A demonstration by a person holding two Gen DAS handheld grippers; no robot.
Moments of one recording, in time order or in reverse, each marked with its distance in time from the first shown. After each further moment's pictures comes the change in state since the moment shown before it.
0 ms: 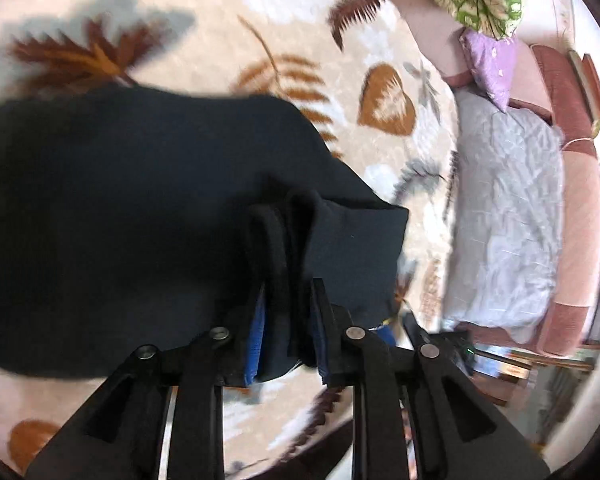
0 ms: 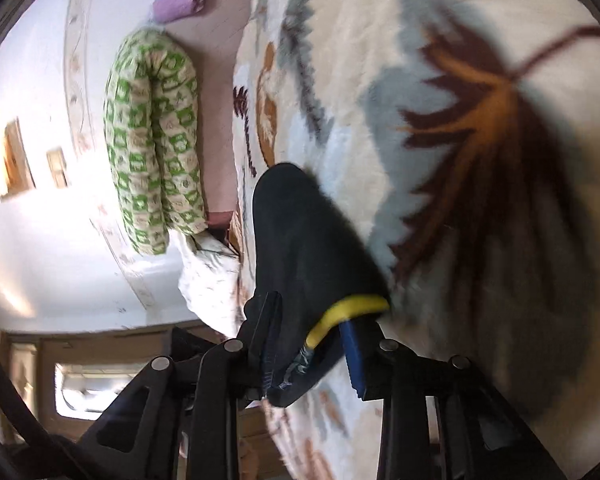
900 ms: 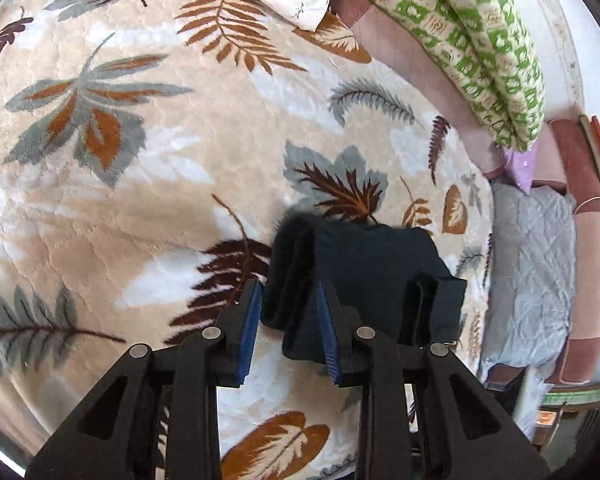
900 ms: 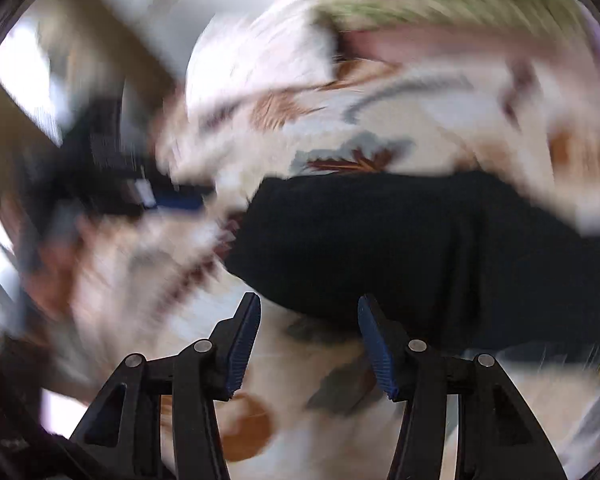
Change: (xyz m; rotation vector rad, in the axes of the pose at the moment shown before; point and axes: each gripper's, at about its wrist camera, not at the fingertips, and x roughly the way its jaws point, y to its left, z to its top) left arm -0.151 0.156 0.002 -0.068 -0.249 0.083; right arm 0.204 0.158 -0.252 -1.431 0.321 -0.598
